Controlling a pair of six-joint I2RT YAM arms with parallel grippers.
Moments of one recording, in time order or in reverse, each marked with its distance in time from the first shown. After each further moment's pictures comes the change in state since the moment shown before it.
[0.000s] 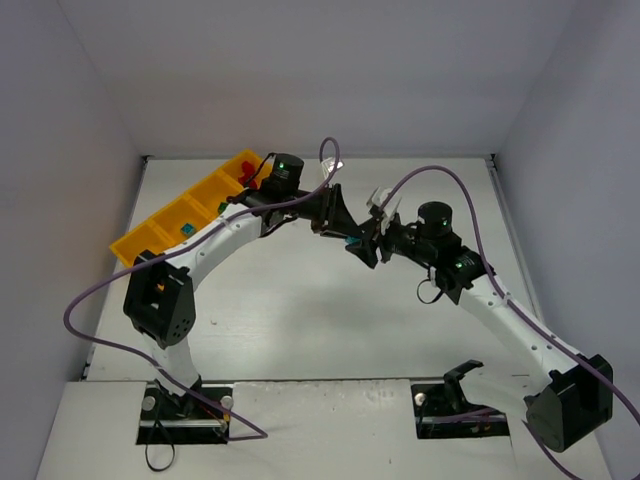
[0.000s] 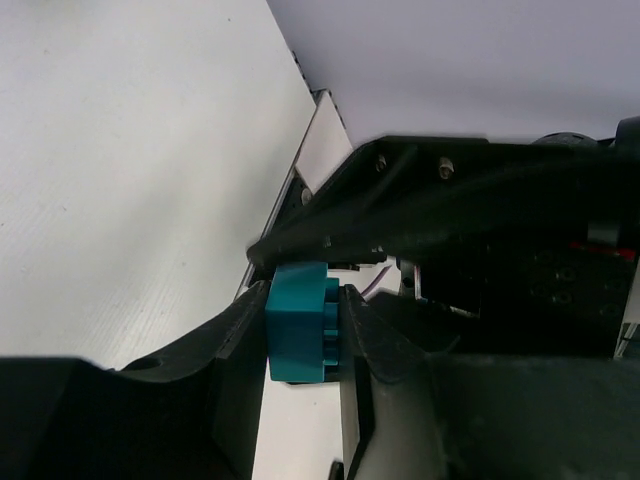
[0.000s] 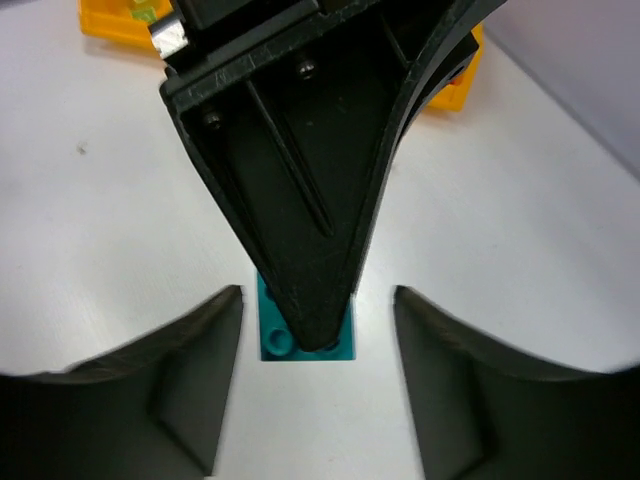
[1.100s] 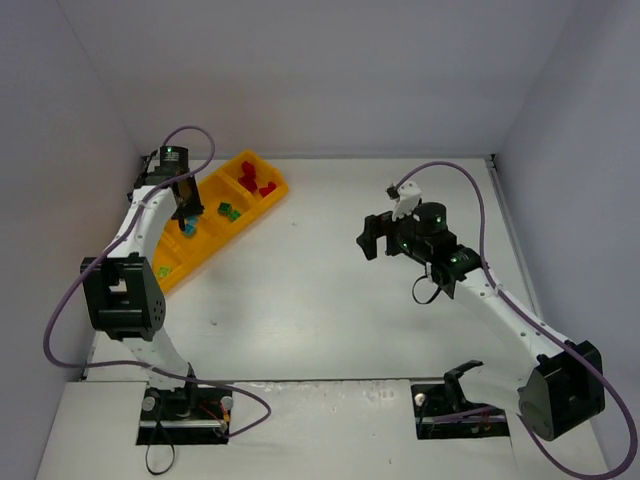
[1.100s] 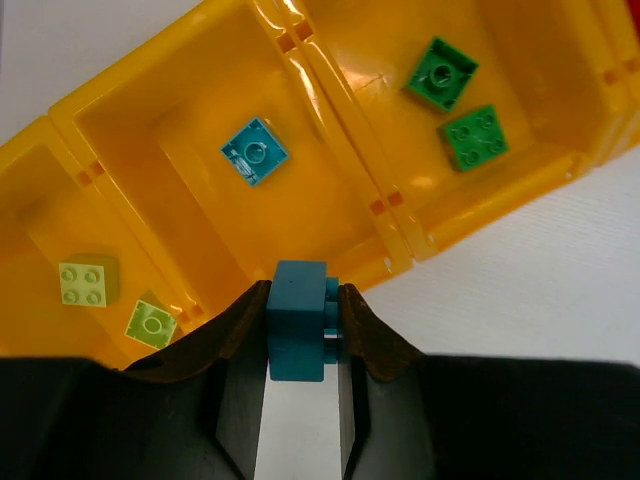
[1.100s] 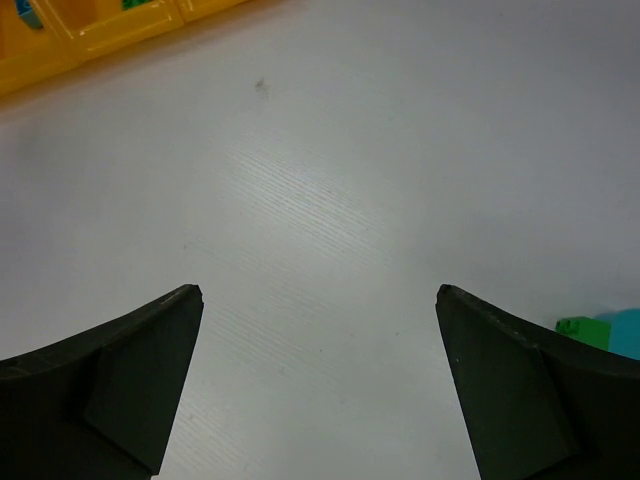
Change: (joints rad) left arm 0.568 -0.082 0.000 -0.506 -1.096 0.511; right arm -0.041 0.063 -0.026 -0.032 0.358 0.322
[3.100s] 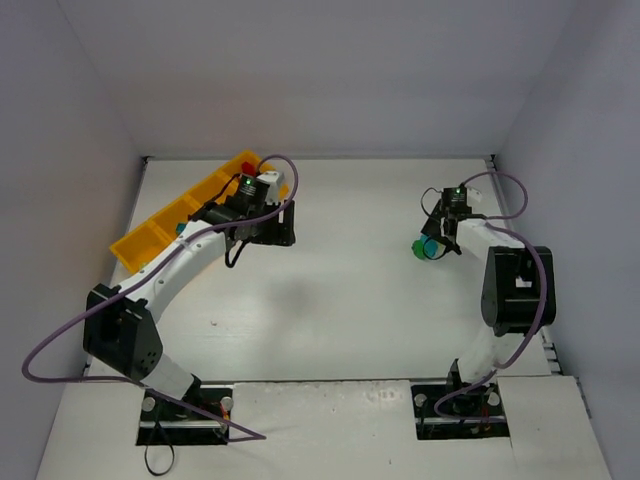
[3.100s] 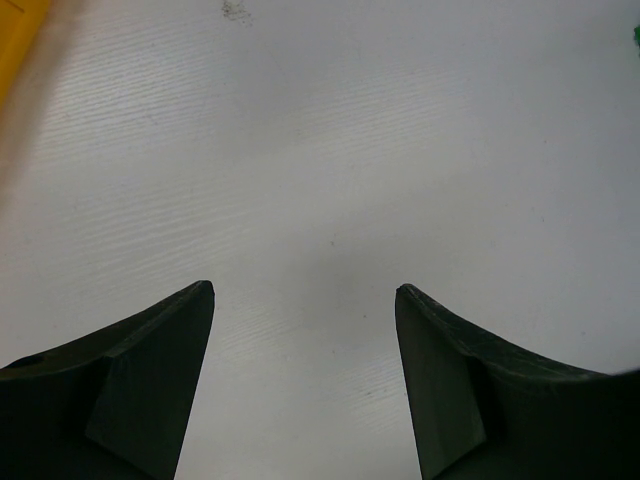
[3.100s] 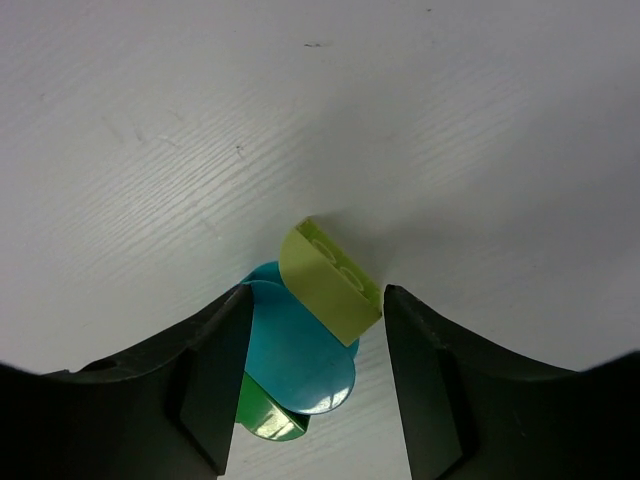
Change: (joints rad) left arm -0.489 -0.176 -0.206 0.128 0.176 -0.090; right arm -0.417 0.582 0.208 -0.116 0.406 0.421
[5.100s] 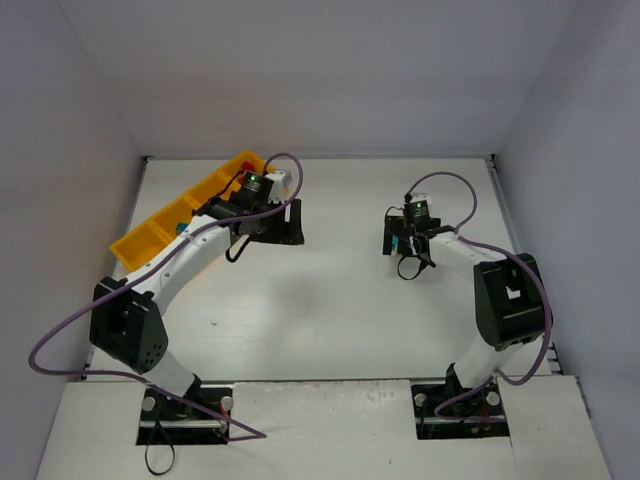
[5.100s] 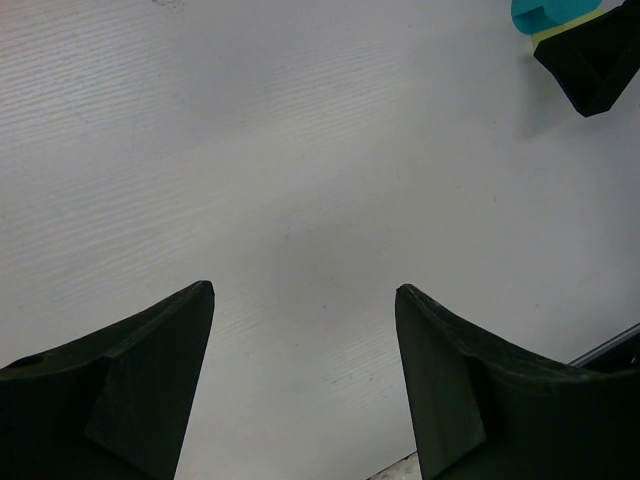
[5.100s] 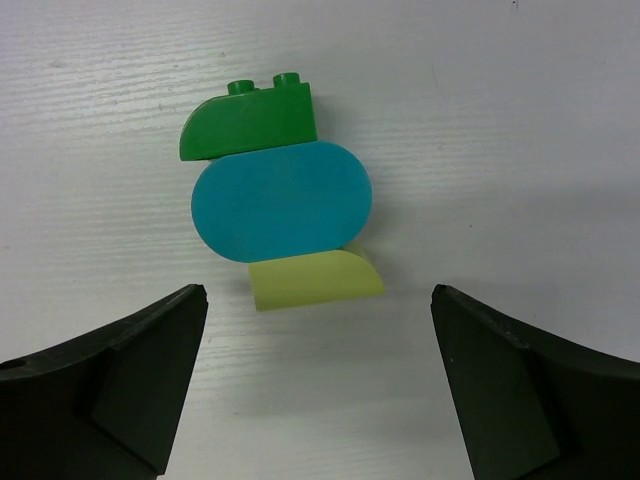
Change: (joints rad) left arm -0.004 0.047 0.045 -0.016 0.112 -0.023; right arm 0.249 -0.079 -0.116 0.042 -0.032 -0.248
